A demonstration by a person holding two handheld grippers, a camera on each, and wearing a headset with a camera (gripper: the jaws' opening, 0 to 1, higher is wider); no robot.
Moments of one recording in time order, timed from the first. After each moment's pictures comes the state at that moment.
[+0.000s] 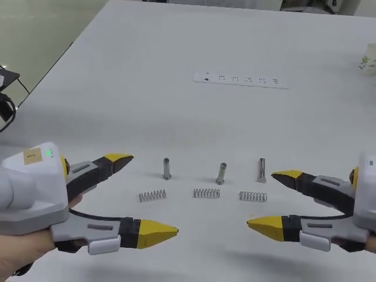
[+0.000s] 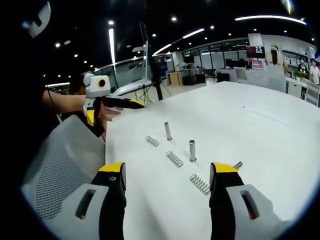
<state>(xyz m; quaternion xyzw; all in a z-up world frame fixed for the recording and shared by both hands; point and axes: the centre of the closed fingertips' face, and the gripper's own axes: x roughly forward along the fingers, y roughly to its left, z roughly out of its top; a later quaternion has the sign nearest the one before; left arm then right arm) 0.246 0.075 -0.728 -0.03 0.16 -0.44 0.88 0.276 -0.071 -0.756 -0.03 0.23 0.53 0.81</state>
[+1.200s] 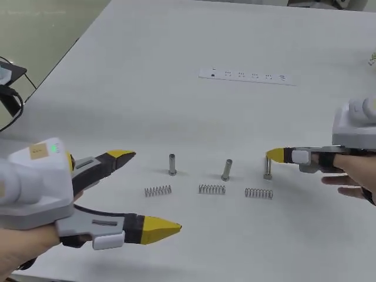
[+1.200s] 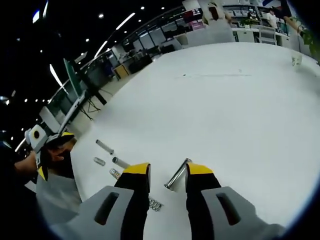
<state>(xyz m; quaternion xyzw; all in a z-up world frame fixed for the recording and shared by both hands) 0.246 0.080 -0.731 -0.03 0.17 -0.43 0.89 0.387 -0.105 -0.805 0.08 0.40 0.33 0.85</state>
